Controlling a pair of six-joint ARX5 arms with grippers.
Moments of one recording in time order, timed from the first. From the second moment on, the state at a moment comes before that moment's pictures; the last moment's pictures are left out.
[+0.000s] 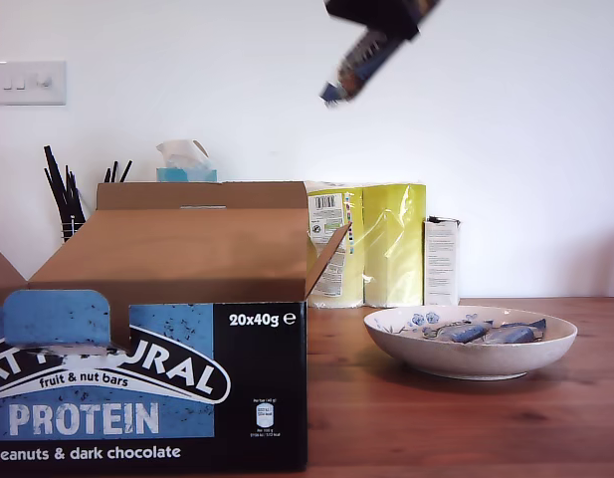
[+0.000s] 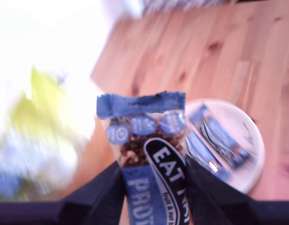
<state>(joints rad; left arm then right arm) -0.80 1.73 1.64 -0.36 0.18 1.04 0.54 0.57 1.04 -0.92 -0.20 -0.16</state>
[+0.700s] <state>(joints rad) -0.88 2.12 1.83 -0.23 0.18 1.26 0.54 0.51 1.04 -0.99 -0.20 -0.15</state>
